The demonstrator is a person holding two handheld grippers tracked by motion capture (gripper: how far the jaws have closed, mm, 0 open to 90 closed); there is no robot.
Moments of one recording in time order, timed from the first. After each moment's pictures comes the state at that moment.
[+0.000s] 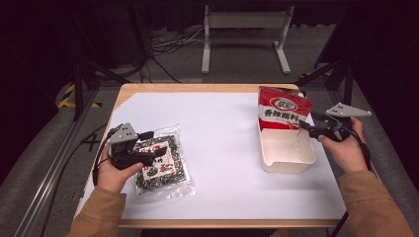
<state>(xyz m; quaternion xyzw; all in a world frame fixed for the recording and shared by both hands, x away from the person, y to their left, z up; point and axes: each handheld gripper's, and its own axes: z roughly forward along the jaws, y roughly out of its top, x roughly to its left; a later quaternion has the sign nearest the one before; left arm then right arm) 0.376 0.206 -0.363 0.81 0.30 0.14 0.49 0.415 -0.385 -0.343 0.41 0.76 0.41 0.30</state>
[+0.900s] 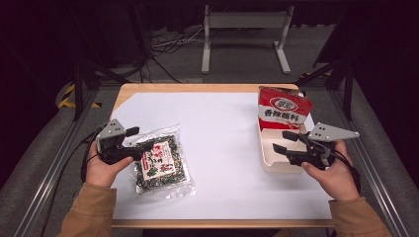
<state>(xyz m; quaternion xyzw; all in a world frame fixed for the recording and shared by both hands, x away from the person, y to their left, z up) 0.386 0.235 -0.363 0.80 0.34 0.18 0.46 0.343 -0.302 -0.326 0.30 0.79 0.50 0.21</state>
